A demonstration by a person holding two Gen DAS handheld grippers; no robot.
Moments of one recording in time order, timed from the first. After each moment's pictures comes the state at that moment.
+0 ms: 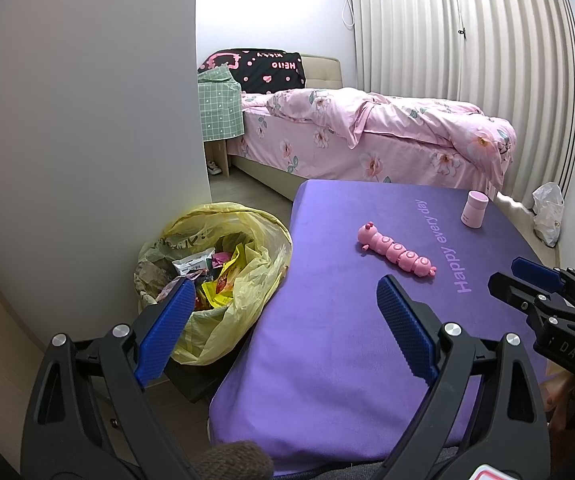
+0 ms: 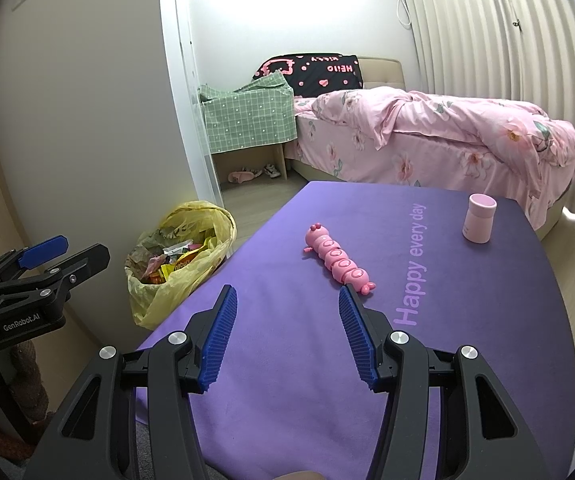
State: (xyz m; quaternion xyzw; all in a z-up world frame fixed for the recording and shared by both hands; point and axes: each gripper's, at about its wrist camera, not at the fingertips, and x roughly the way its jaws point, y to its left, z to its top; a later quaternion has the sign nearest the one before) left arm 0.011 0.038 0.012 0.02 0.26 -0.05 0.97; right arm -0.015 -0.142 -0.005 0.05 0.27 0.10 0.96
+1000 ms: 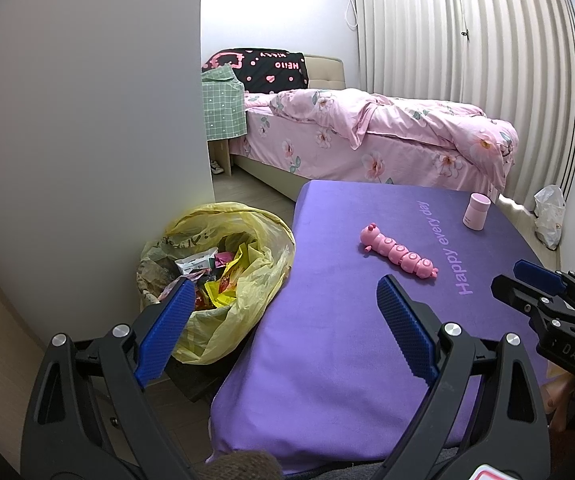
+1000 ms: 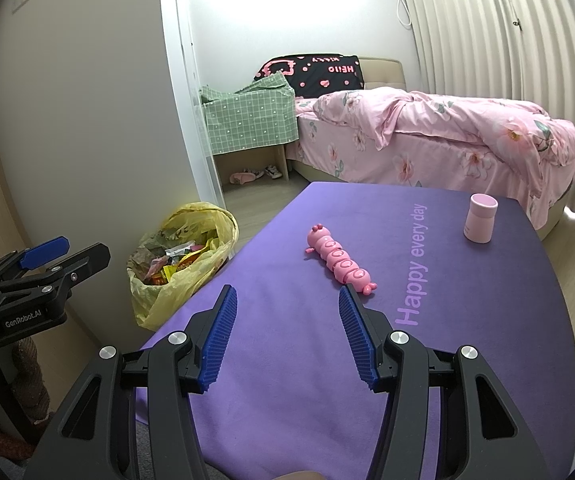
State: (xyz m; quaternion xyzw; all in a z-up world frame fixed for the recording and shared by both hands) left arm 0.010 0.041 0.010 0.02 0.26 -0.05 0.97; right arm -0.015 -0.141 -0.003 0.05 0.27 0.10 0.96
